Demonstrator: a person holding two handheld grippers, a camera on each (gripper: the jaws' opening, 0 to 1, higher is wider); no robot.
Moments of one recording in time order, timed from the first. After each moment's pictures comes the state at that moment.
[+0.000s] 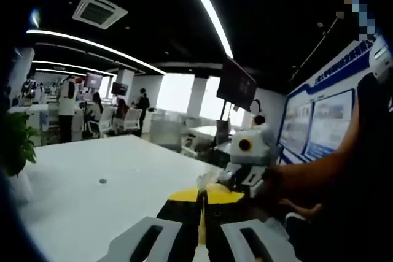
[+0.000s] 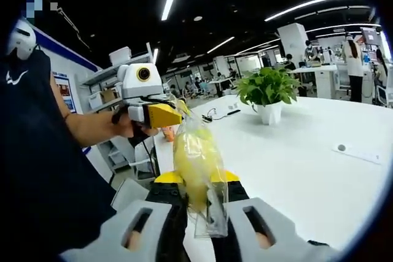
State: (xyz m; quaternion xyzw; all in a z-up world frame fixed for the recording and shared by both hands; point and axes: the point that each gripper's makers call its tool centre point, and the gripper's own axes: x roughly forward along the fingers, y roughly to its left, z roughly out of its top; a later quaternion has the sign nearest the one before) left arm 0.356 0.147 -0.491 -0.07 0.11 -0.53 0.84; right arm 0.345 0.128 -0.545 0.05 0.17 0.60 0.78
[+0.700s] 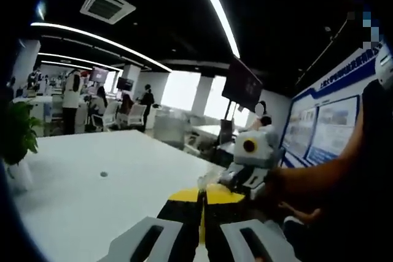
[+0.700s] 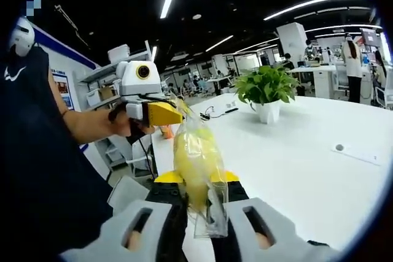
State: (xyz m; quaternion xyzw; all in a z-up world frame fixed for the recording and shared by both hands) left arm 0.358 0.148 -0.498 -0.08 0.13 -0.52 0.84; right arm 0.347 0.126 -0.551 0.03 0.17 0.59 0.79
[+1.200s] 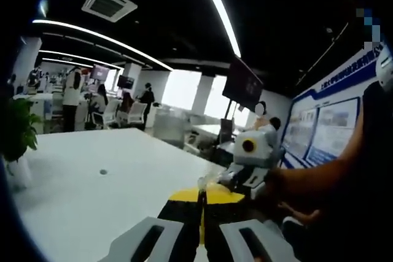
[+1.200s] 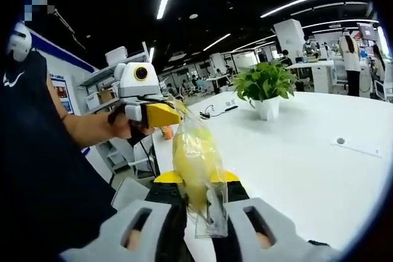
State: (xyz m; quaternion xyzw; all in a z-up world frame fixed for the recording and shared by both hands) left arm 0.356 0.147 -0.500 -0.08 0.13 -0.52 0.84; right arm 0.343 0.127 -0.553 0.06 0.19 0.60 0.78
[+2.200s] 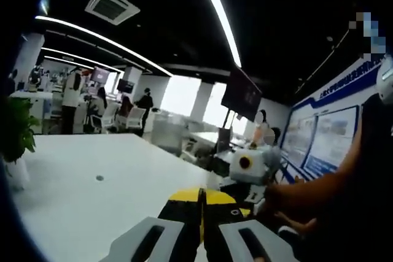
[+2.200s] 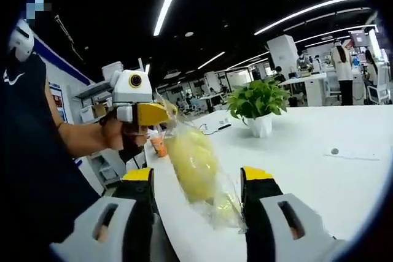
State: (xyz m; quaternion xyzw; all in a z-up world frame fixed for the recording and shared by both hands) left arm 0.360 0.143 -0.476 -0.11 0.12 -0.52 0.84; right arm 0.368 0.122 -0.536 0.08 0.11 0.55 0.82
